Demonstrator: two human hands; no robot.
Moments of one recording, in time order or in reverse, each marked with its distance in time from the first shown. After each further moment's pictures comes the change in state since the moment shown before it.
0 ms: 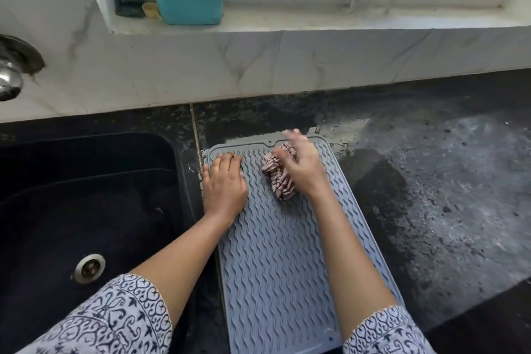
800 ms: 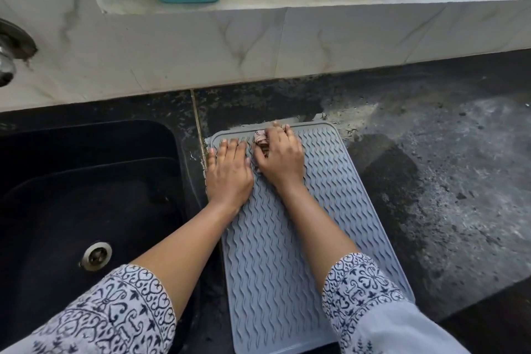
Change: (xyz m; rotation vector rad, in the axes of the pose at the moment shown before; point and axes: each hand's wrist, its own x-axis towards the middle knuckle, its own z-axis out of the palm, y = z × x) left_hand 0.000 0.000 0.004 0.071 -0.058 0.005; right_hand 0.004 -0.021 0.060 -0.309 0.187 -0.083
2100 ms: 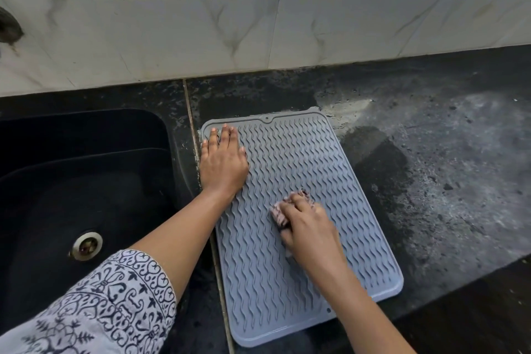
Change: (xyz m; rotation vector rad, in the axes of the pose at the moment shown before) left_hand 0.004 0.002 0.007 0.082 -0.049 -0.040; right_hand -0.147 0.018 -0.094 -0.129 -0.443 0.030
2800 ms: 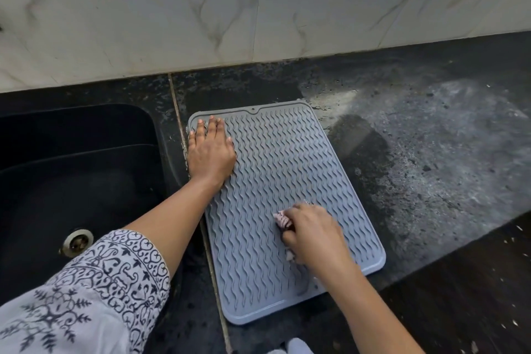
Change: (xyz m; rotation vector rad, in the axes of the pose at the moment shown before) left_hand 0.000 0.000 -0.001 0.015 -0.006 0.012; right_hand -0.033 0.011 -0.009 0.012 0.002 0.043
